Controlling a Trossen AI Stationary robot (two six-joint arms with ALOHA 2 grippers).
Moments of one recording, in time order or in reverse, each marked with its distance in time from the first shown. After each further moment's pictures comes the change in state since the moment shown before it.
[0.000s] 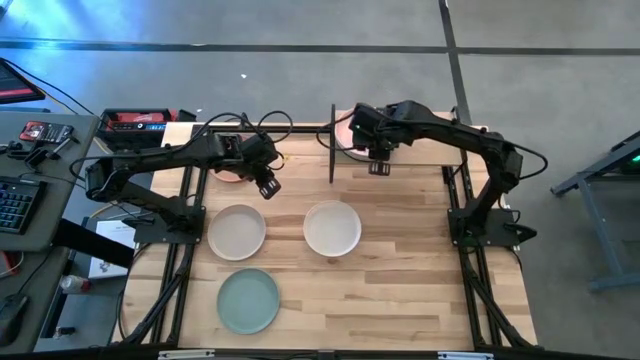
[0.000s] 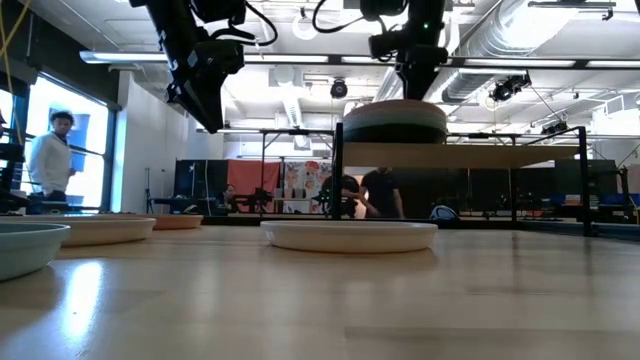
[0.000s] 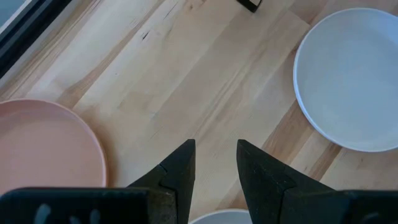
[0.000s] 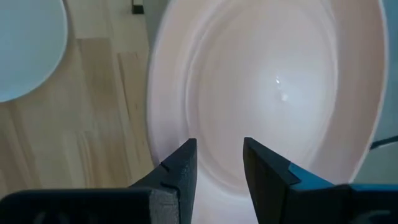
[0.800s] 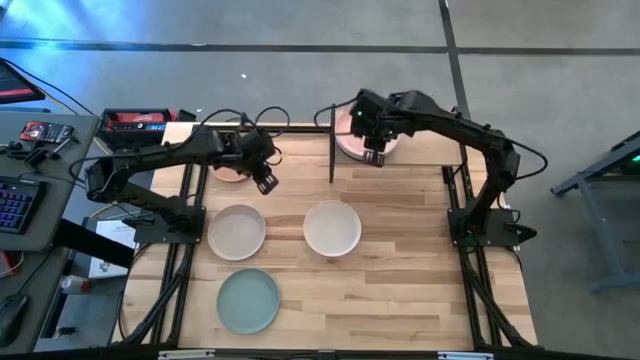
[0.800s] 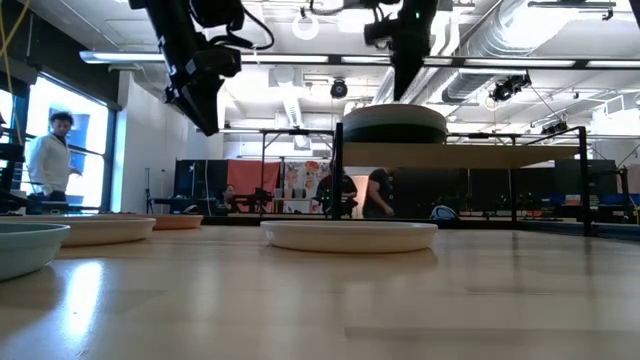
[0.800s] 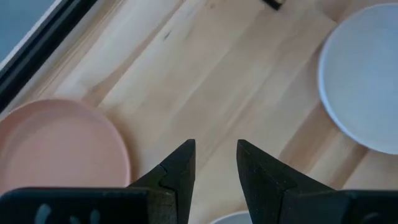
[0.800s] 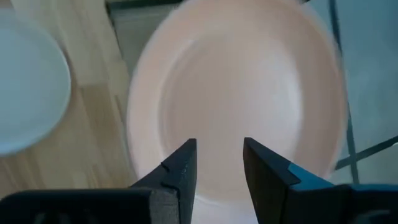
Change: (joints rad) left arm 0.050 0.000 0.000 -0.022 -0.030 0.045; right arm -0.030 0.023 0.133 -0.009 -0.028 0.076
